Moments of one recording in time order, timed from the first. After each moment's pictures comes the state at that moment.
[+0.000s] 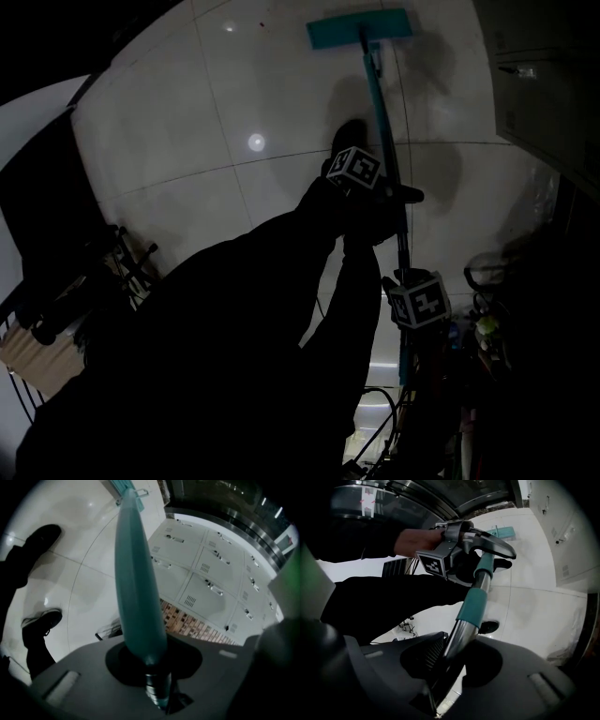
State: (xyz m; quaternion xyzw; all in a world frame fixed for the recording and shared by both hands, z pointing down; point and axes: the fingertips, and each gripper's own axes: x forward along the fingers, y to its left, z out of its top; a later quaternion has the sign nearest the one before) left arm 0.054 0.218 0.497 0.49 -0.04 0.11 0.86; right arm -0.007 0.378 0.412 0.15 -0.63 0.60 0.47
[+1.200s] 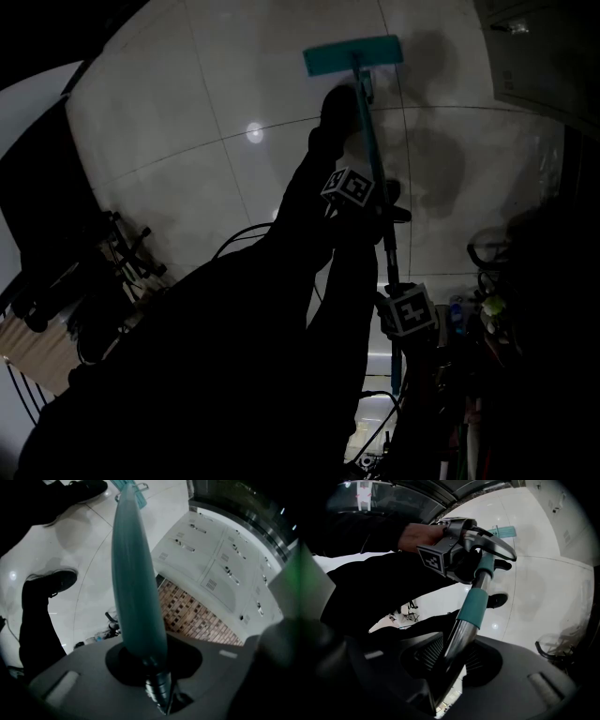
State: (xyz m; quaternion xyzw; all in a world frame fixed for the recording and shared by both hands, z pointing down) left arm 0.061 0.400 0.524 0.42 -0.03 0.14 0.90; right arm -0.002 0.539 0.411 0.10 -0.59 0.65 0.47
